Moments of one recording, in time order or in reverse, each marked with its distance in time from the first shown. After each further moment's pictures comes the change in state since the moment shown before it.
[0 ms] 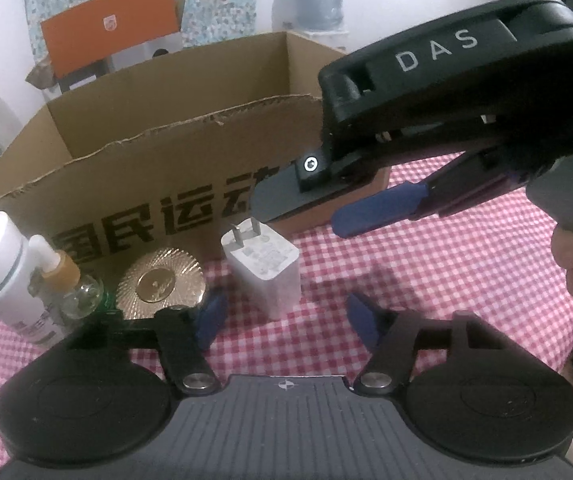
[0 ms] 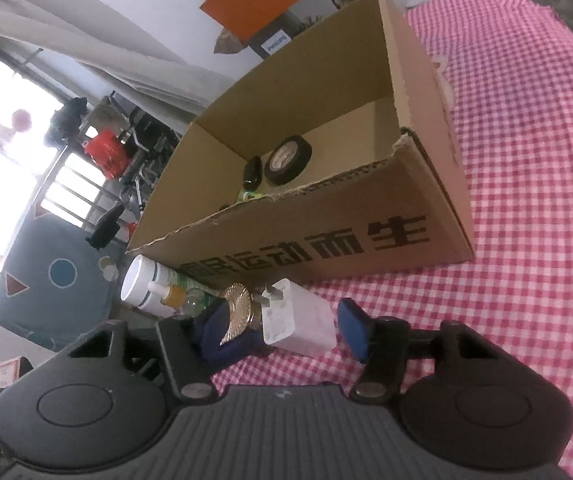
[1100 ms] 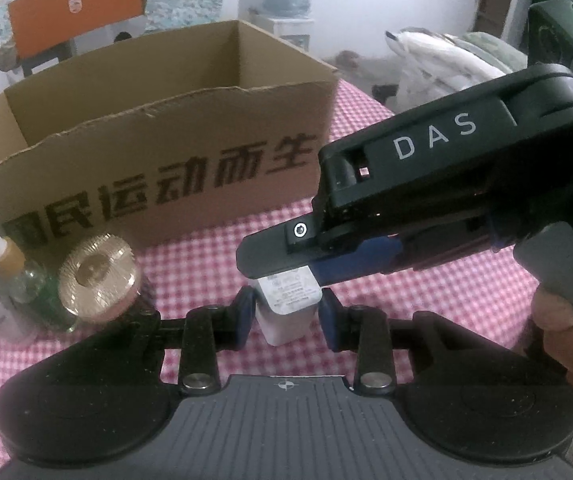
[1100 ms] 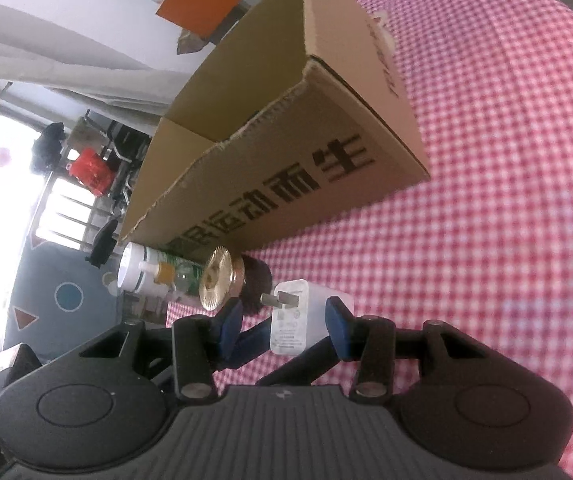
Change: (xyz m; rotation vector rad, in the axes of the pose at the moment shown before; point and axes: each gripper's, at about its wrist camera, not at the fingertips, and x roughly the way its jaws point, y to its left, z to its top) left arm -0.008 -0.013 0.006 -0.012 0.049 -0.138; right arm -0.016 -0.018 -0.031 0.169 0.030 -0.010
